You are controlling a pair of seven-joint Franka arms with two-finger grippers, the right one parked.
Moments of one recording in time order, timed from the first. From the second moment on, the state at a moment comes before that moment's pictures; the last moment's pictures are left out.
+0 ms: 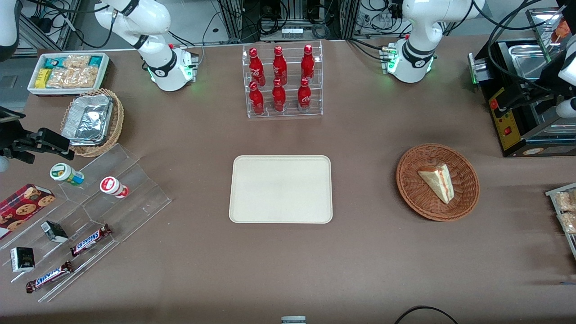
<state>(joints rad) -0.04 -0.11 0.03 -1.63 -0.01 1.52 -0.09</state>
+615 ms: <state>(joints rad) -0.04 0.06 0.05 -1.64 0.00 1.60 -0.25</state>
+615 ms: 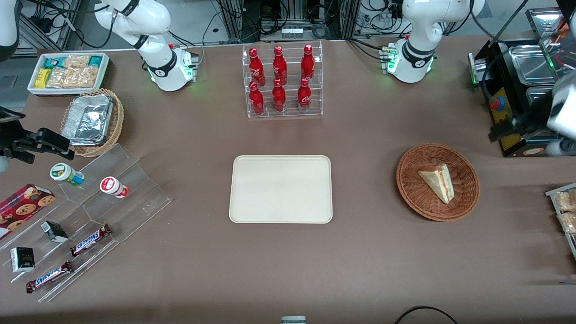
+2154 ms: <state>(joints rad) -0.04 0.17 0.05 -2.35 0.00 2.59 -0.72</state>
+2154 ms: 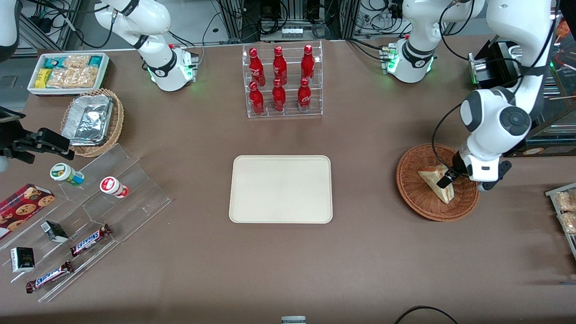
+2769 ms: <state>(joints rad) -0.05 0.17 0.04 -2.38 0.00 2.62 -0.74</state>
